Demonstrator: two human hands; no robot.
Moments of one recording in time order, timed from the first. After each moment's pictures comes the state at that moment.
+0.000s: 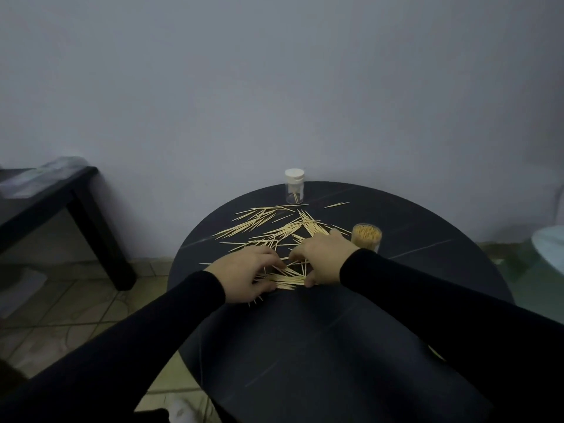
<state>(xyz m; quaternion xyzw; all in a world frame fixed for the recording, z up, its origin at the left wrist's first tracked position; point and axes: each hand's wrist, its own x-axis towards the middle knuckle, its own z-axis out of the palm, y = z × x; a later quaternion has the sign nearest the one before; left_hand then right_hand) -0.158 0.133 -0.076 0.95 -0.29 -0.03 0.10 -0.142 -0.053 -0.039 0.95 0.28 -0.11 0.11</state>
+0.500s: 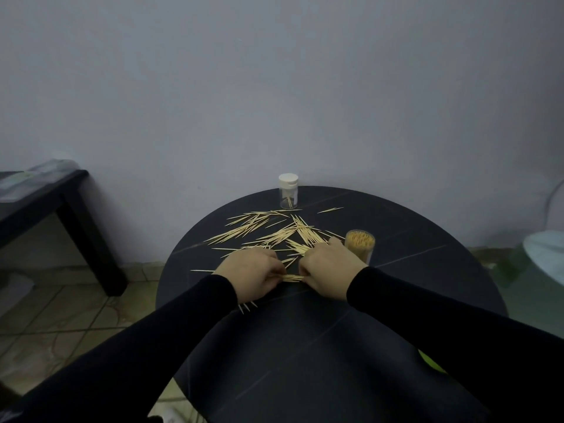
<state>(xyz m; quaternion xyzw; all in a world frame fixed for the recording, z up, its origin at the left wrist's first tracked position) -0.150 0.105 -0.072 0.95 -0.30 0.05 0.03 -0.144 -0.074 -0.048 0.94 0.31 -0.03 0.16</state>
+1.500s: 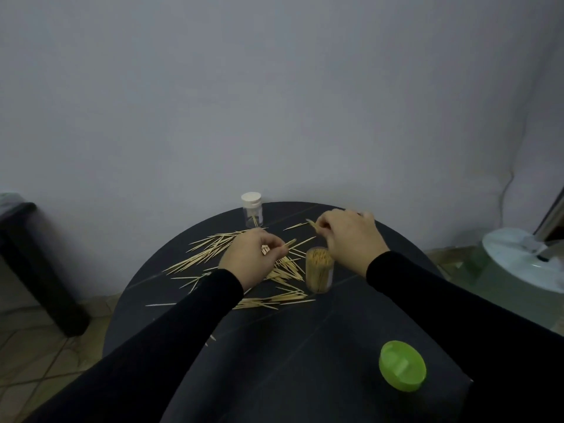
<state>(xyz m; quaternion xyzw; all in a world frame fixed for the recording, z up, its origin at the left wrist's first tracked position) -0.116 0.028 -0.041 0.93 -0.14 0.11 0.32 -0.122 -0.161 -0.013 0.97 0.10 0.18 -0.10</state>
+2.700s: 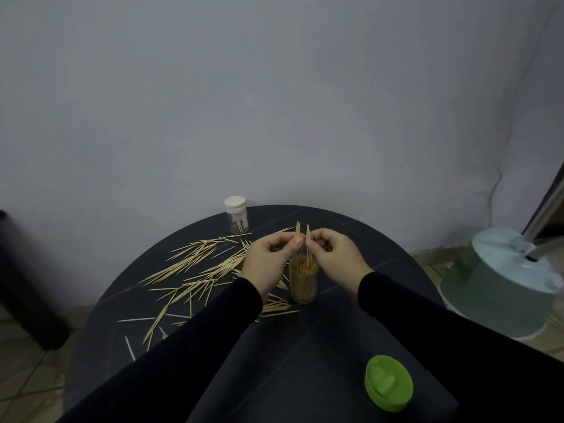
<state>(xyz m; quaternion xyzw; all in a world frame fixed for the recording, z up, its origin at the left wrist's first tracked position) -0.111 -0.031 -0.050 0.72 -0.10 0.01 0.68 -0.111 -0.176 -0.052 0.85 0.06 0.08 -0.53</state>
